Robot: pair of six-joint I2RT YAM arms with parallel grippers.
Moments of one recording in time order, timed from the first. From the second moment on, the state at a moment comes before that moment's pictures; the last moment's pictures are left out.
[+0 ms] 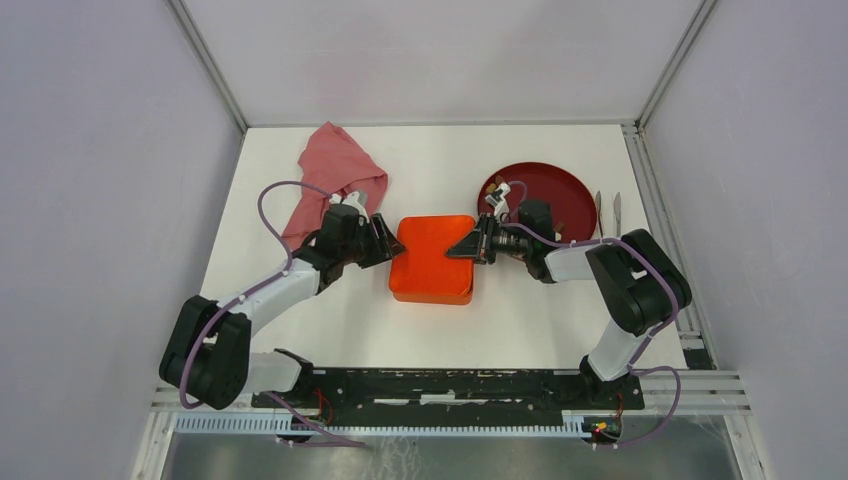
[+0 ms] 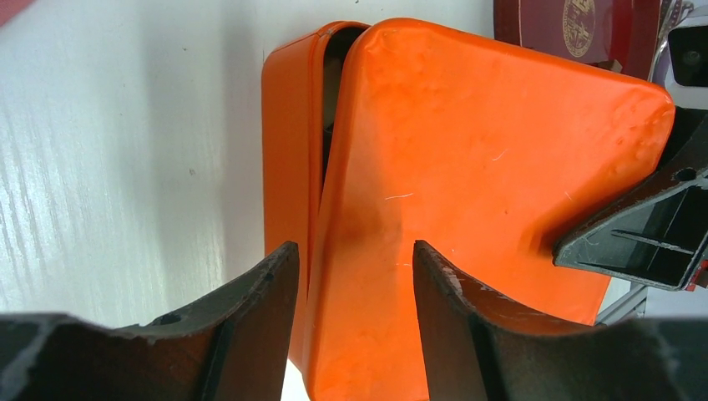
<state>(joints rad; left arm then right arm) -0.42 1.30 0.65 -0.02 0.19 -0.68 0.41 1.73 0.65 0.71 -0.85 1.05</state>
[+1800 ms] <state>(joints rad) -0.48 1.46 0.80 -0.16 0.14 -0.62 0.32 1.61 0.88 0.04 -0.66 0.38</state>
